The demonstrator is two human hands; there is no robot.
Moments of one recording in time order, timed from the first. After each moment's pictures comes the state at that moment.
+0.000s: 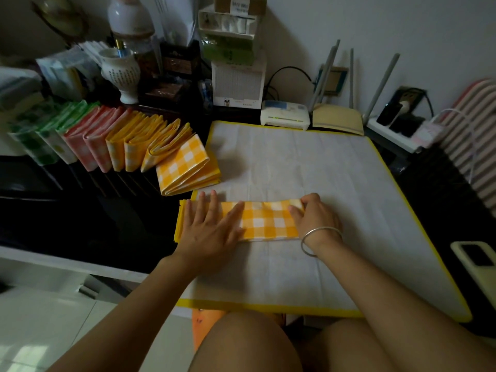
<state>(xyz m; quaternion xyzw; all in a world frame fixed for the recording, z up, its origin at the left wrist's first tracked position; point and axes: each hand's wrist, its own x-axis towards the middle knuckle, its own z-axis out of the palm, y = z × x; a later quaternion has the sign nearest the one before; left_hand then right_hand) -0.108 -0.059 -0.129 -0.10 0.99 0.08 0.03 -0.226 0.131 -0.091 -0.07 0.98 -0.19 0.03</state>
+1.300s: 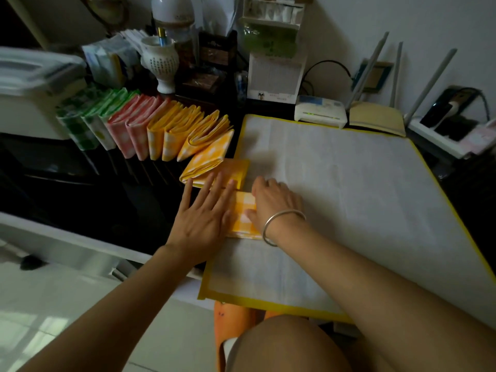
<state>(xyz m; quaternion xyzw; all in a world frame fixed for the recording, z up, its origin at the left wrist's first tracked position) -0.080 -0.126 -0.141 -0.08 0.99 0.00 -0.15 -0.173 0.010 -0.063 -0.32 0.94 -0.05 0.04</state>
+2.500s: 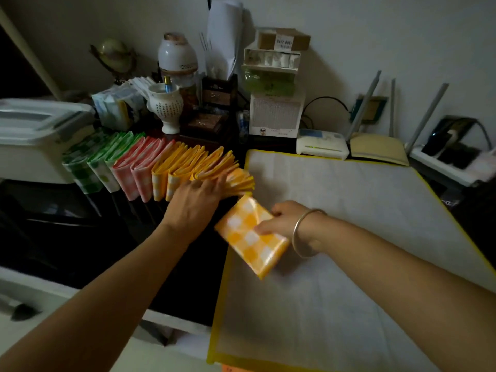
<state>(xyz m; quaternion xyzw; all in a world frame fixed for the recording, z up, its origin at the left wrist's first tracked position) -0.146 -0.193 -0.071 -0.03 0.97 -0.14 -0.21 -0.224 0.002 -0.030 -0.24 0.89 -0.24 0.29</state>
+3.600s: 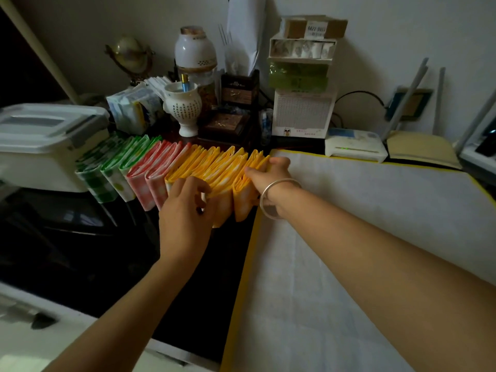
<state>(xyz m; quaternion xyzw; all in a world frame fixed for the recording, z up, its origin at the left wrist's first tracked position) -0.123 -0.209 -0.081 -0.23 0.86 0.25 -0.39 -0.264 -0.126 -0.039 -0.06 0.79 -0.55 0.24</state>
